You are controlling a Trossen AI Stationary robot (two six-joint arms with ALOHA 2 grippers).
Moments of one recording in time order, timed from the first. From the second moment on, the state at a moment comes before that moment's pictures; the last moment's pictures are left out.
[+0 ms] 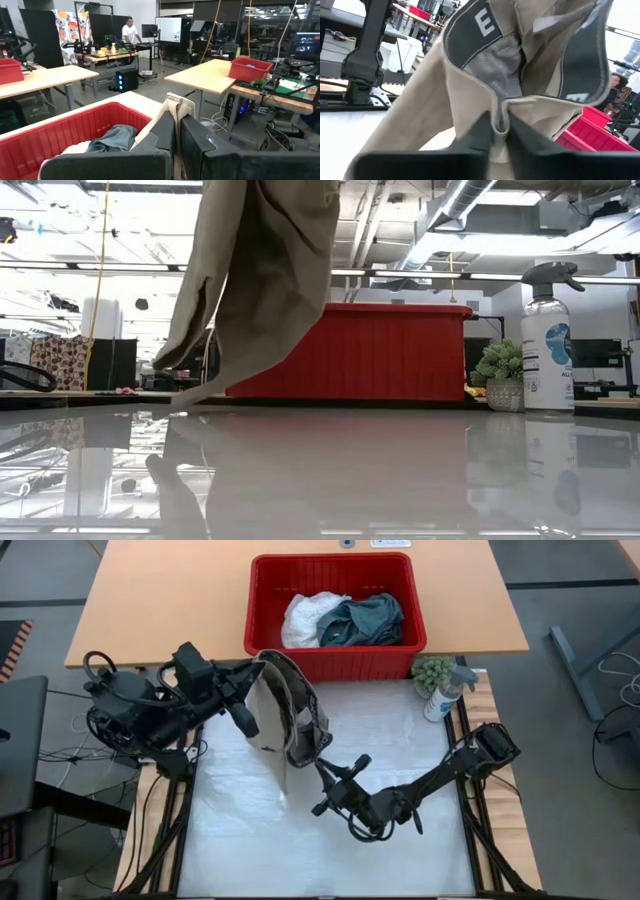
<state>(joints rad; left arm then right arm) -0.43 1.59 2.35 -0.64 -1.18 0.04 0.48 1.85 1.21 0.90 1.28 -0.65</state>
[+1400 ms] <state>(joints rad) -0.75 1.58 2.33 -1.56 -1.19 -0.64 0.78 1.24 1.41 0.62 1.46 -1.03</state>
